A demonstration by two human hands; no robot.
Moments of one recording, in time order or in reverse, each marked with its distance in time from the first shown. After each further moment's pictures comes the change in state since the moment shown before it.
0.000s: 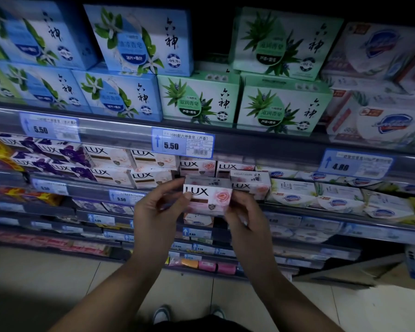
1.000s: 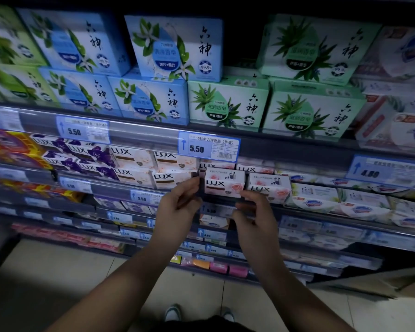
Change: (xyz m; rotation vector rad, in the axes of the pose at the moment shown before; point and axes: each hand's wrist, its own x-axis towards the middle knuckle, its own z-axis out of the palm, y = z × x) left_hand 0.026 -0.020 -0.017 0.081 -0.136 -0.118; right_hand 0.007 -0.004 0.024 -0.073 0.049 0.091
